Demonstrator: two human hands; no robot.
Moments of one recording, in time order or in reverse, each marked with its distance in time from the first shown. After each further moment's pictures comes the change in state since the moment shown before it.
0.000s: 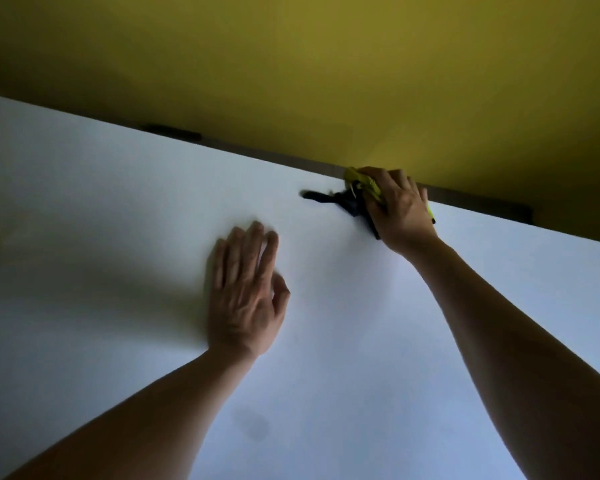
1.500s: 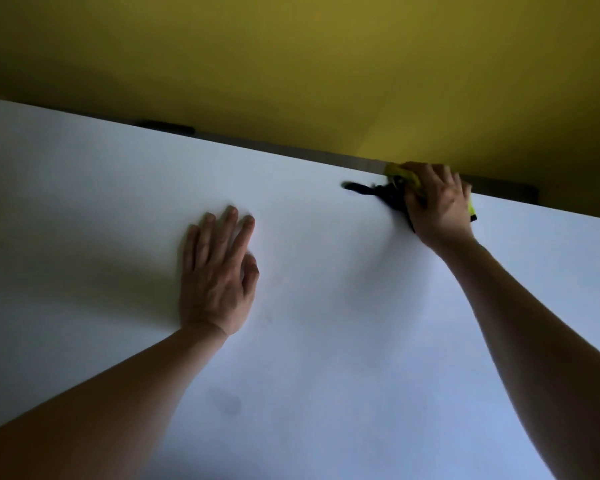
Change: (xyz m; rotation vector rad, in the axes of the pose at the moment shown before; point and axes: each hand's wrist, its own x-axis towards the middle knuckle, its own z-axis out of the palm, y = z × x) left_hand 0.004 0.004 0.001 0.010 0.014 -0.001; right_hand -0.038 0.085 -0.029 -0.048 0.115 0.180
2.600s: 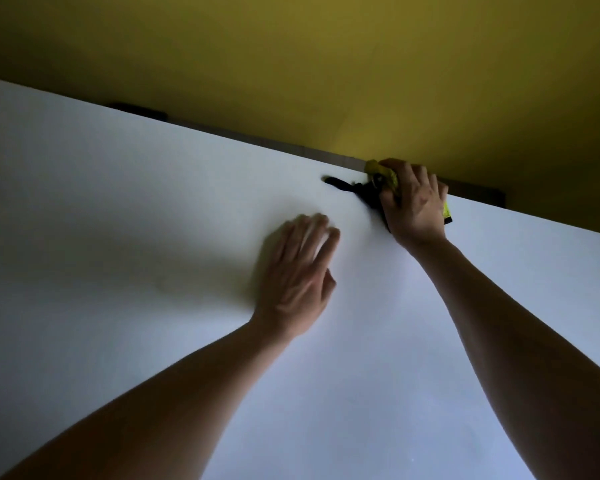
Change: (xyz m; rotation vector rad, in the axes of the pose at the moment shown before) left_hand 0.005 0.179 0.030 -0.108 -0.138 0.241; right_hand -0.004 0.055 -0.015 0.032 0.026 -0.049
